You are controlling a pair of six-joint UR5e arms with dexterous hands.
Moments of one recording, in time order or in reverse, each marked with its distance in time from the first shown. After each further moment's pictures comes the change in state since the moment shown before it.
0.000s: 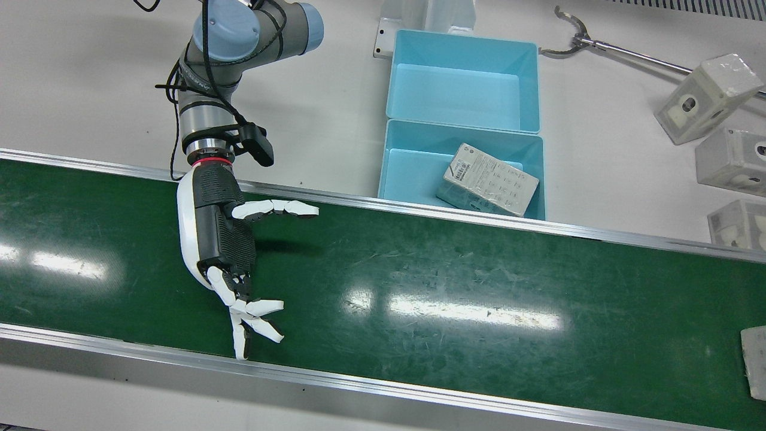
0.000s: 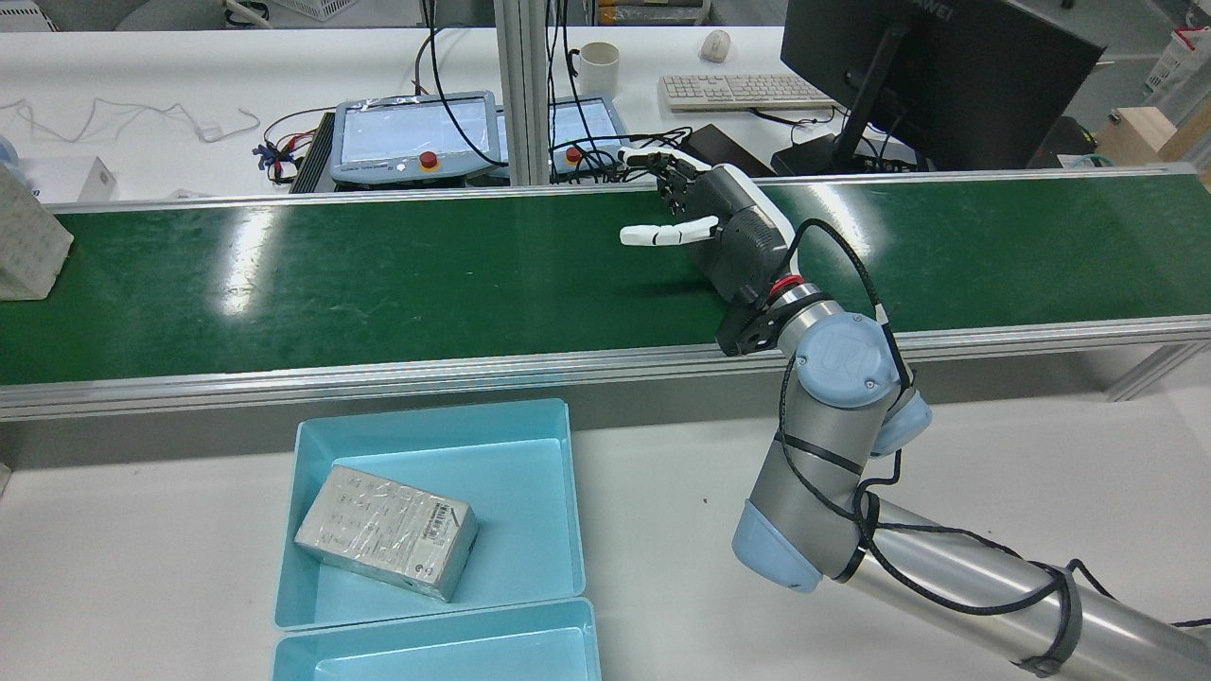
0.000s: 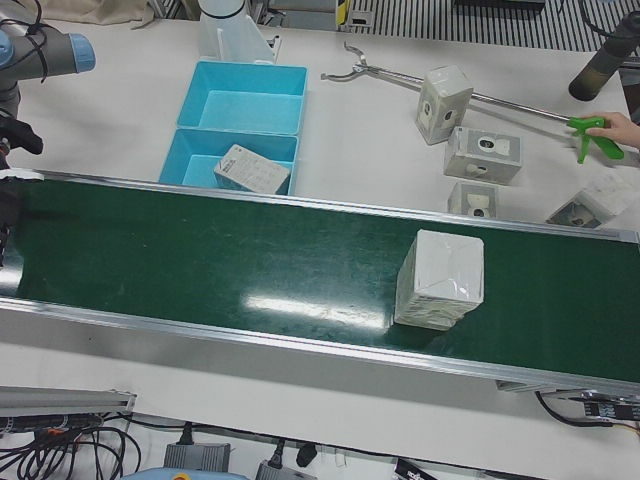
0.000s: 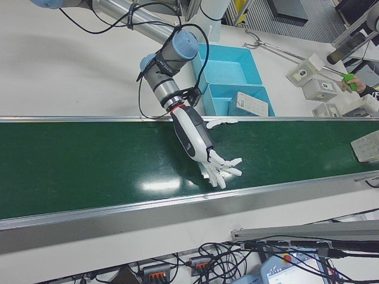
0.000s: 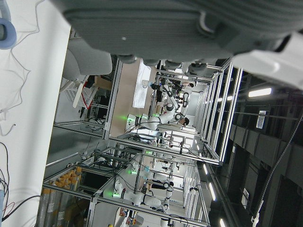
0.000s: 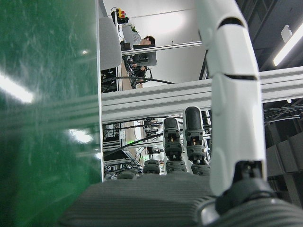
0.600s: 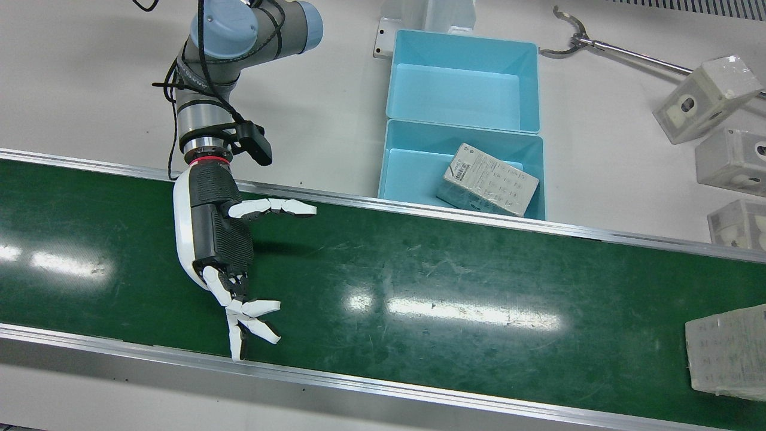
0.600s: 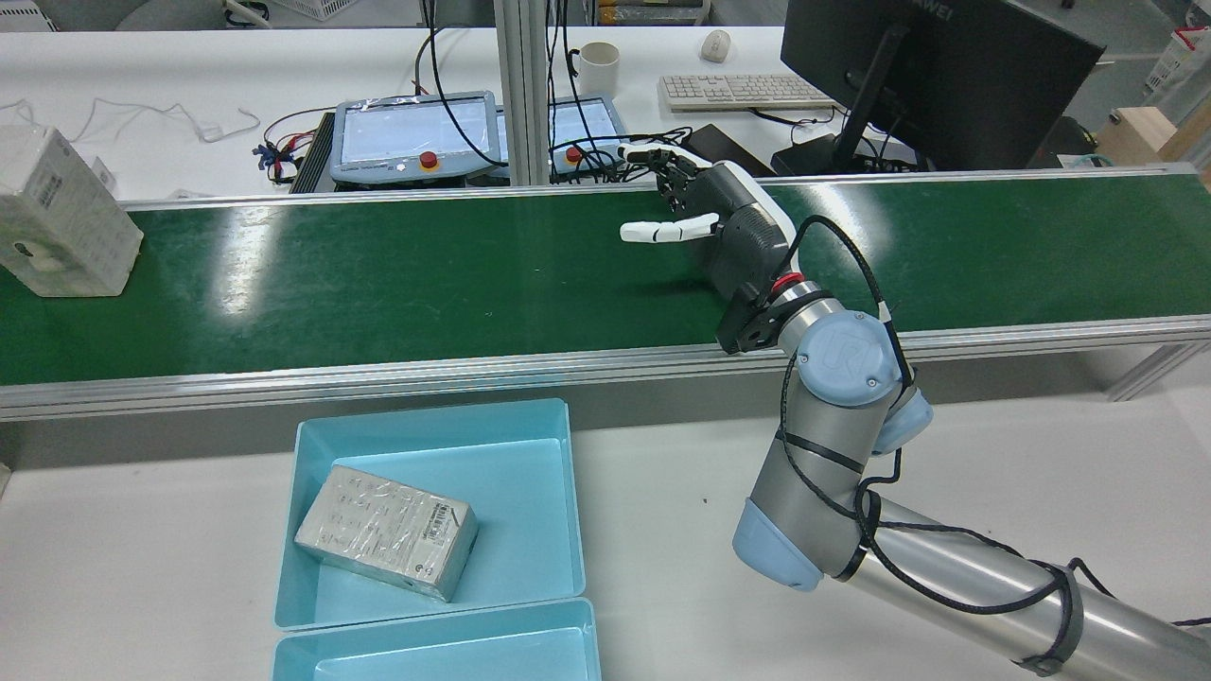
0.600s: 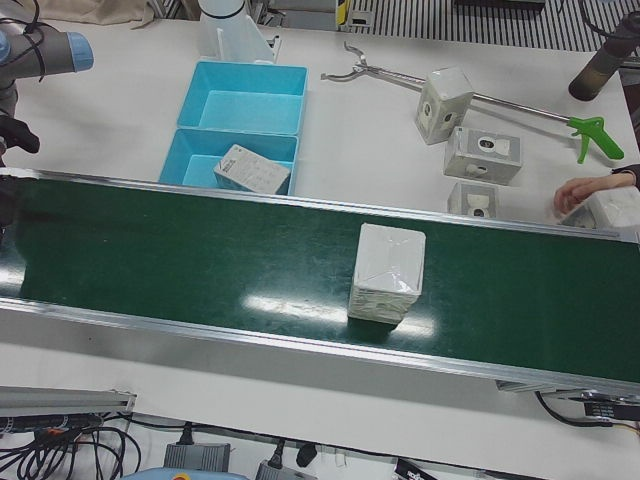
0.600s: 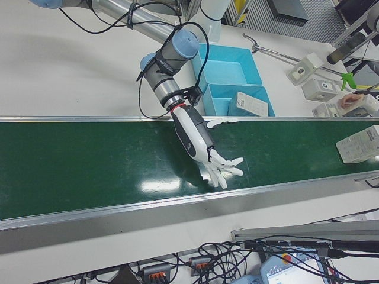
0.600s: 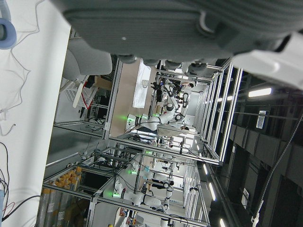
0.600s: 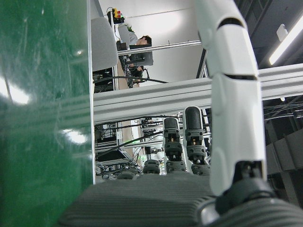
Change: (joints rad) left arm 0.000 0.000 0.000 0.000 0.000 0.000; right arm 0.009 0.001 0.007 -0.001 0.000 0.006
